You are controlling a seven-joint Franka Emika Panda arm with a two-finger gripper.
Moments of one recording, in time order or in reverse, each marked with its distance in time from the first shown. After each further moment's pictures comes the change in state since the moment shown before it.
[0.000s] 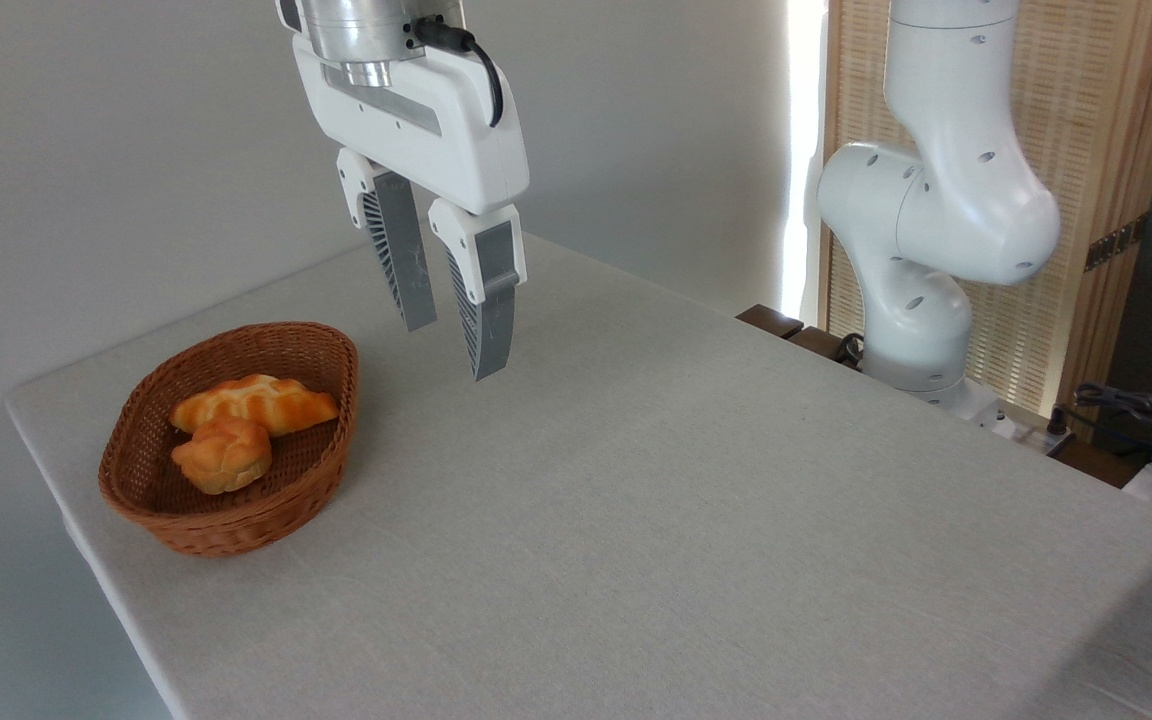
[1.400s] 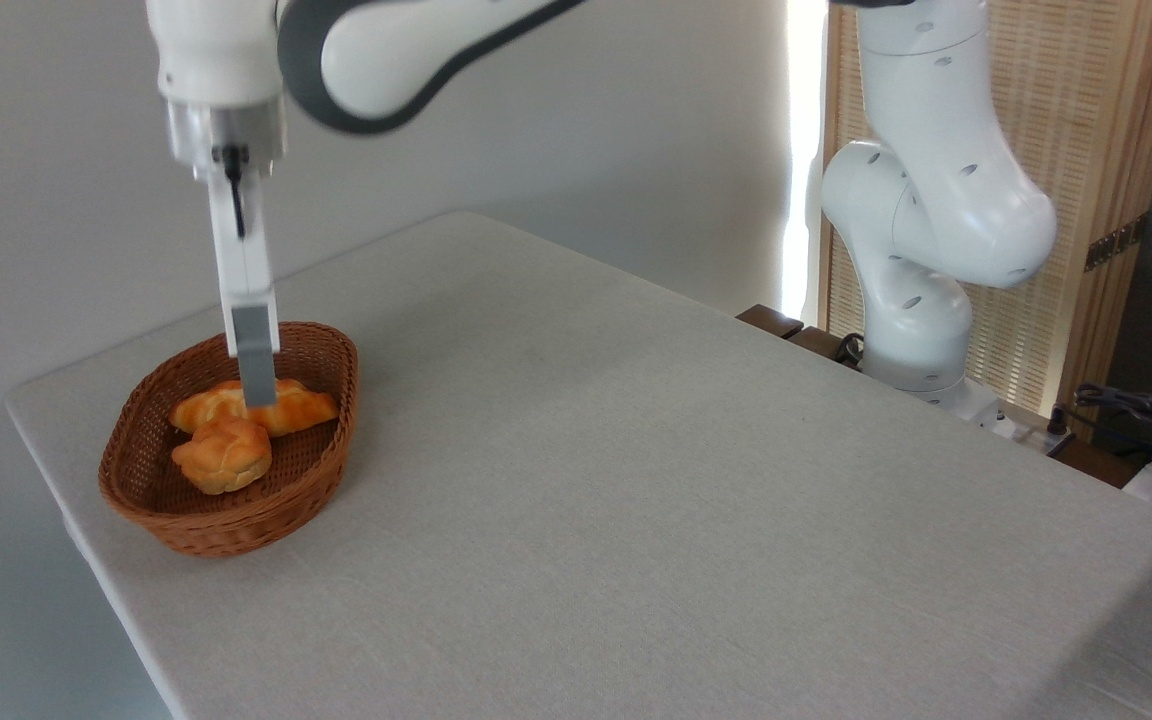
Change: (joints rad) arm -0.086 0.227 -0.285 -0.042 -0.001 0.462 -0.004
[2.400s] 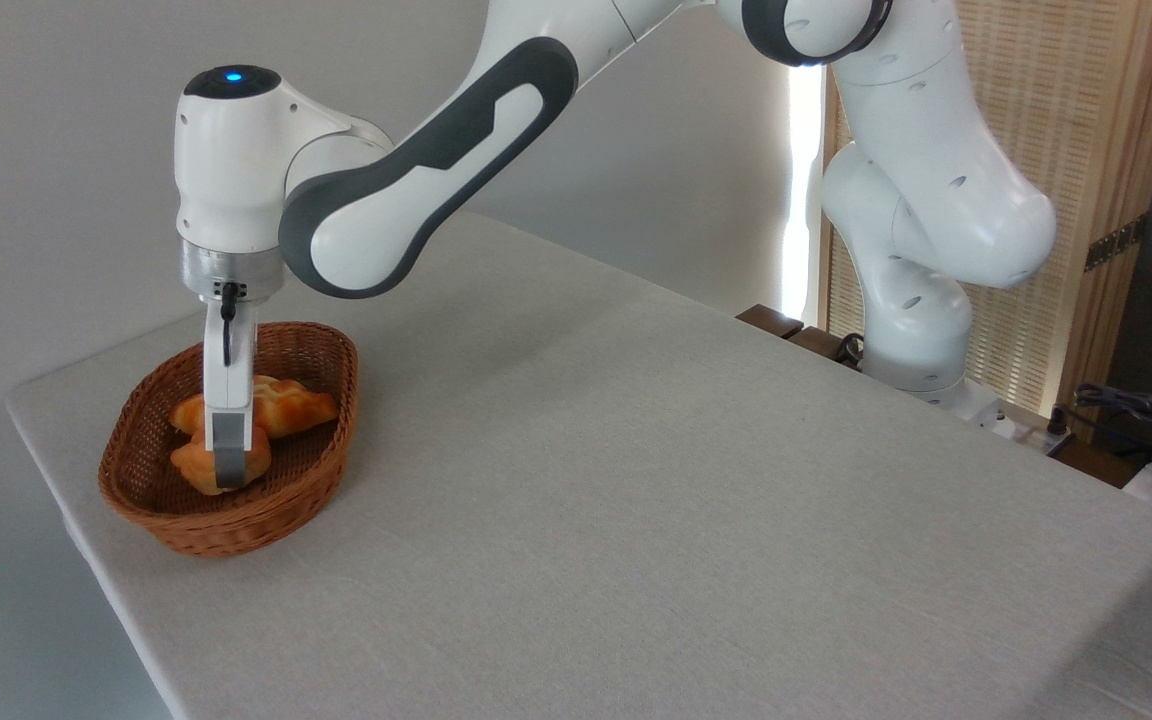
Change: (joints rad) arm -0.007 0.158 -0.073 -0.105 0.063 0.360 0.014
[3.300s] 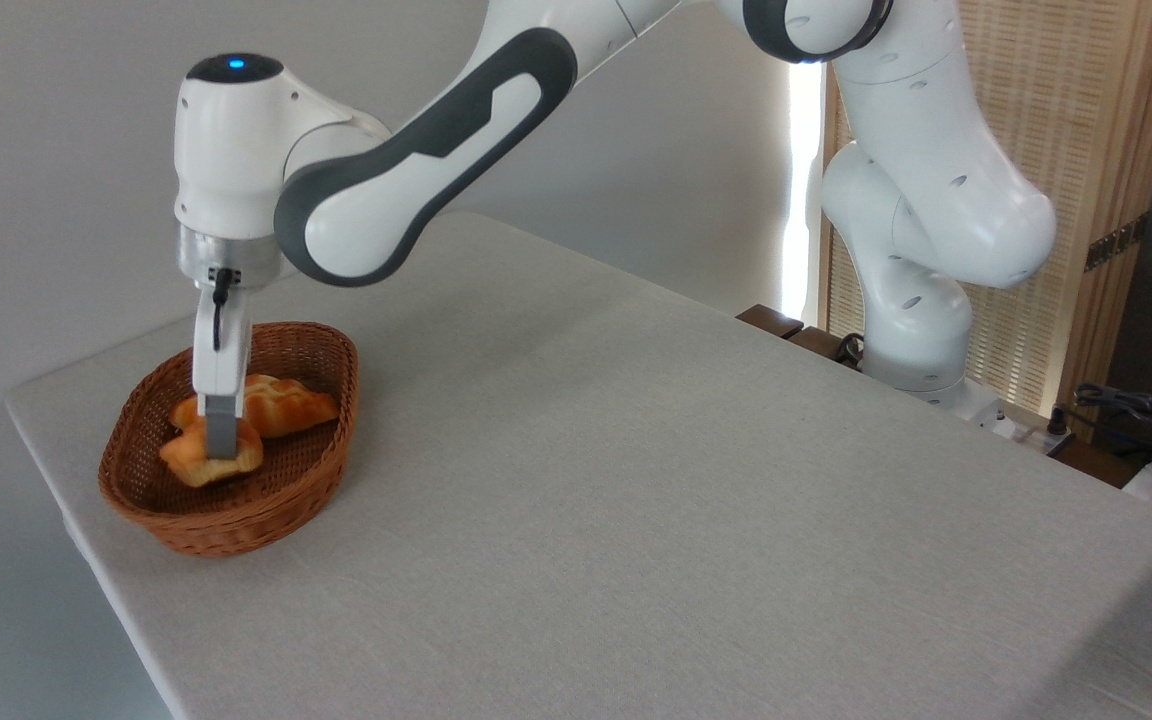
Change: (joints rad) arm 0.001 -0.017 -0.009 0.006 0.029 0.010 0.010
